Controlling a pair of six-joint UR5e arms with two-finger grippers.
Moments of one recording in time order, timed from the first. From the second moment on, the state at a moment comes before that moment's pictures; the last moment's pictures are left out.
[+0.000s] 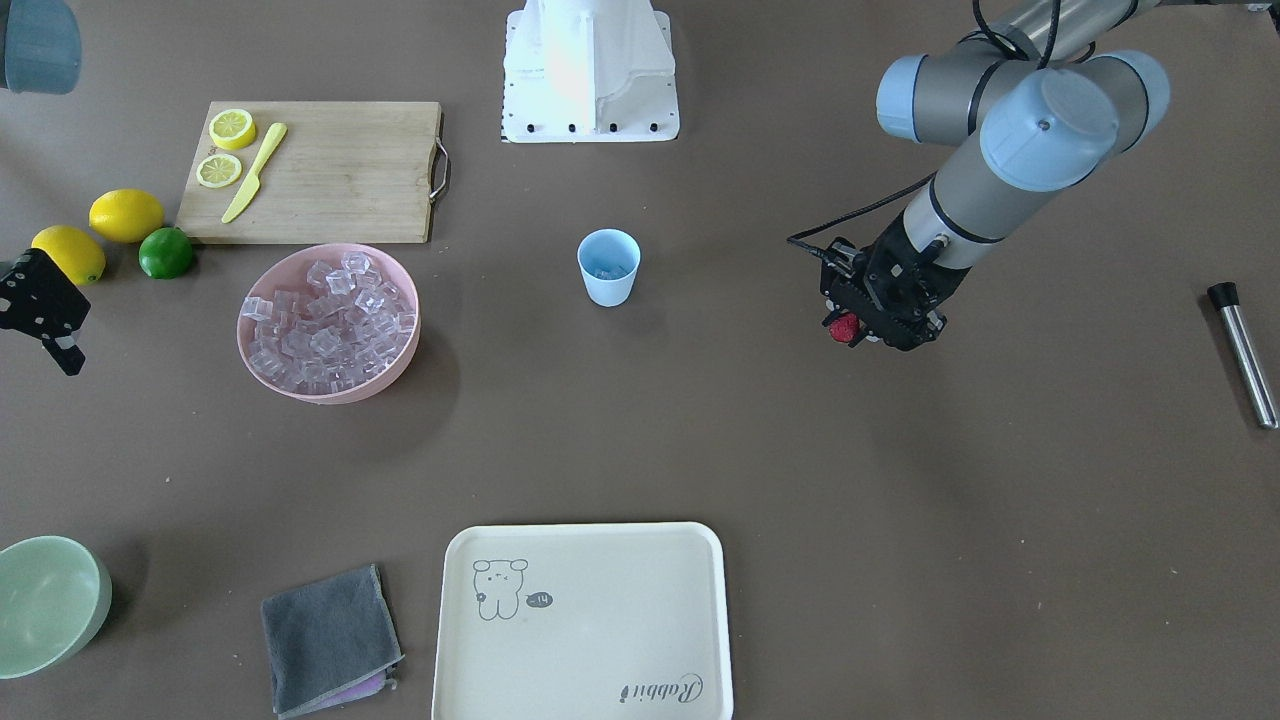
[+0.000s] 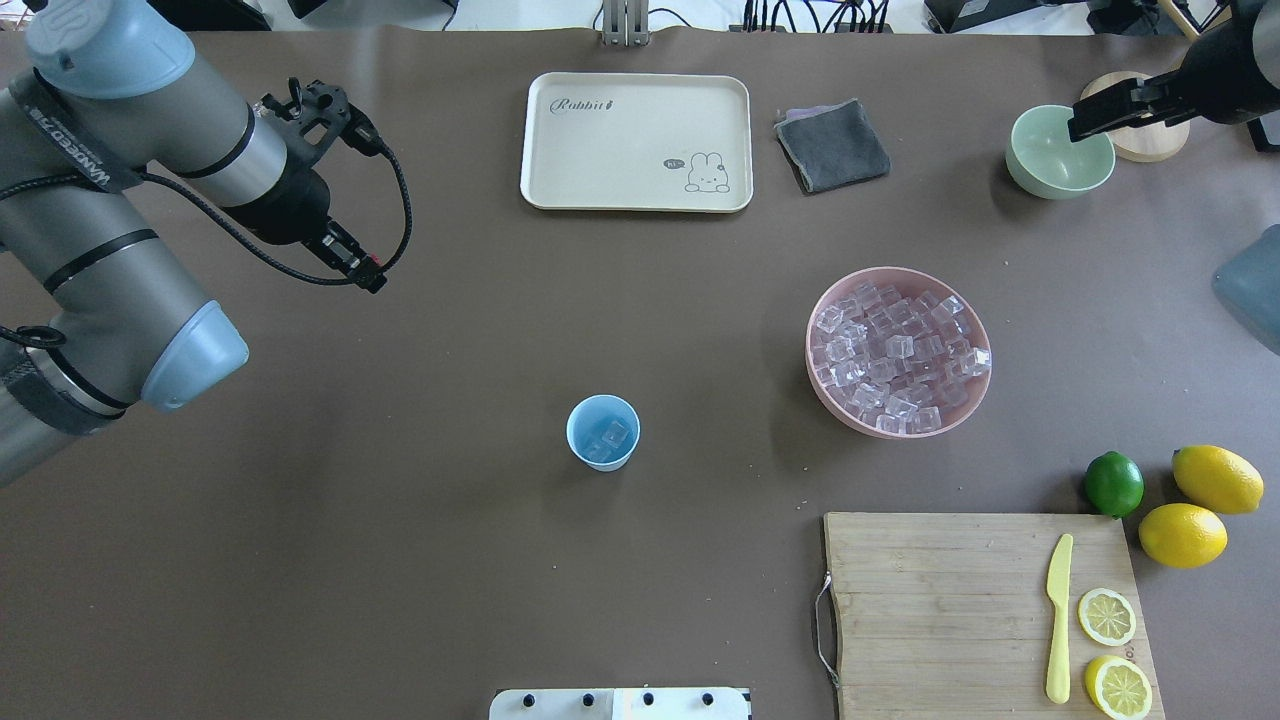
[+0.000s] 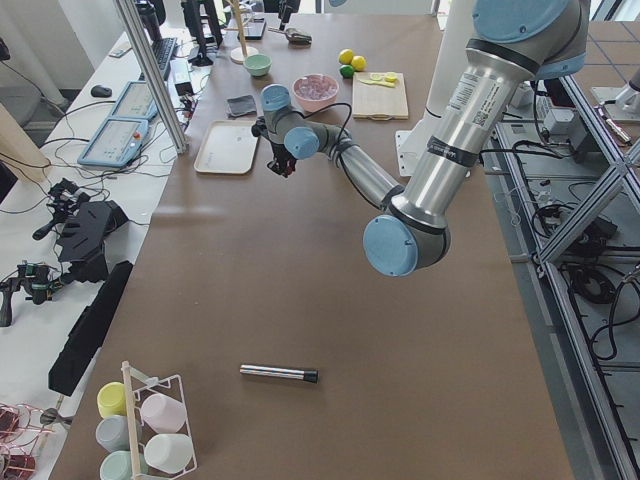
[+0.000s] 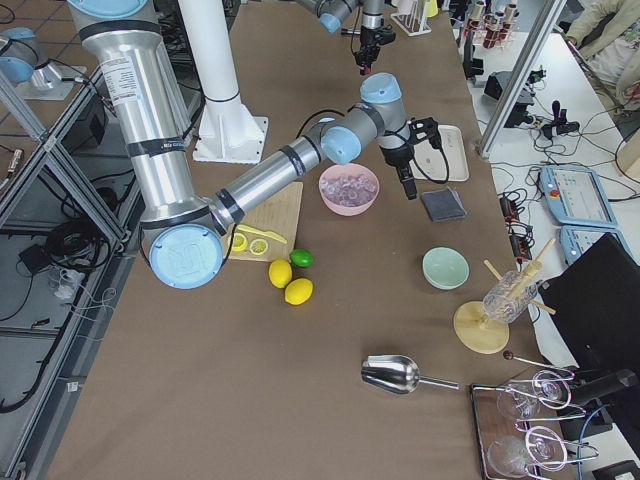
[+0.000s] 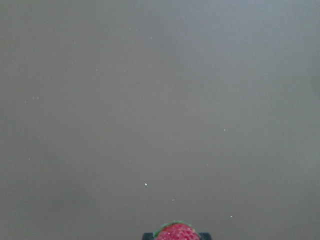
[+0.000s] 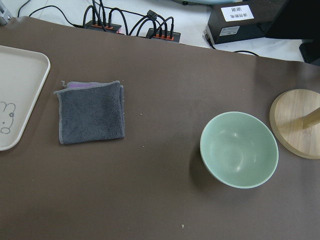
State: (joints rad) left arm -0.88 -2.07 -1.74 -1.70 -2.25 -0.27; right arm 1.16 -1.32 1.93 -1.43 2.03 0.60
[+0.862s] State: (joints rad) left arm -0.76 -2.13 -1.73 -1.90 -2.26 -0.37; right arm 1.16 -1.32 1.94 -1.43 2.03 0.60
